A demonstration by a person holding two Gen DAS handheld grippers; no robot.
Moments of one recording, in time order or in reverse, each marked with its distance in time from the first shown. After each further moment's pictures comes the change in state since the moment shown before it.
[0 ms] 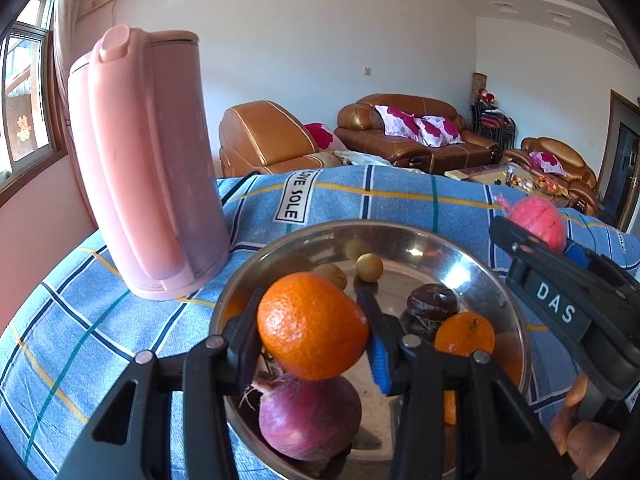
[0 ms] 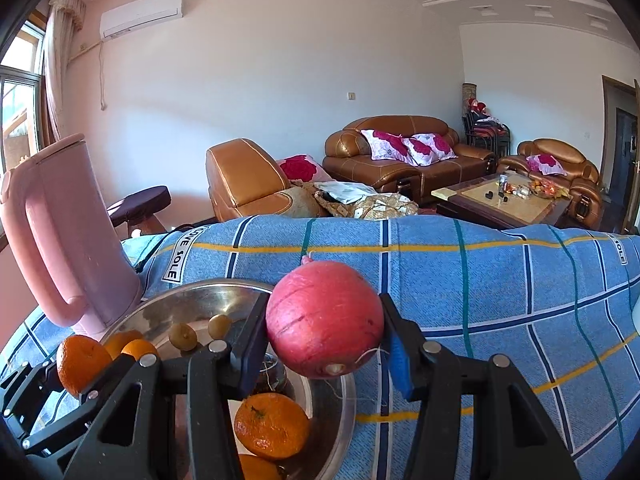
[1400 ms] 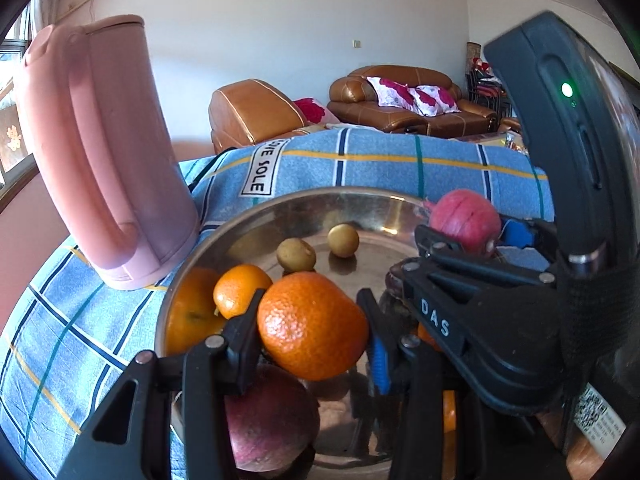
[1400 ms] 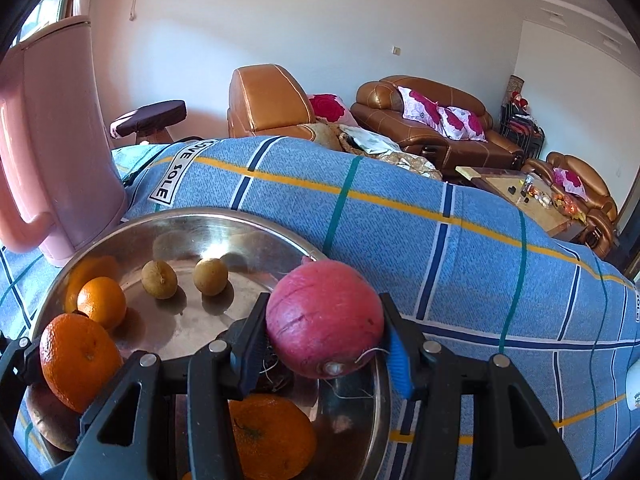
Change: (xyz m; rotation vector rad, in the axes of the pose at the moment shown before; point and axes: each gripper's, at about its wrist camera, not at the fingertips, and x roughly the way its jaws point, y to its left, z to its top) left arm 0.028 -0.030 -0.007 0.069 0.093 0.018; right arm 0.067 0.037 -0.006 -0.232 0.225 0.000
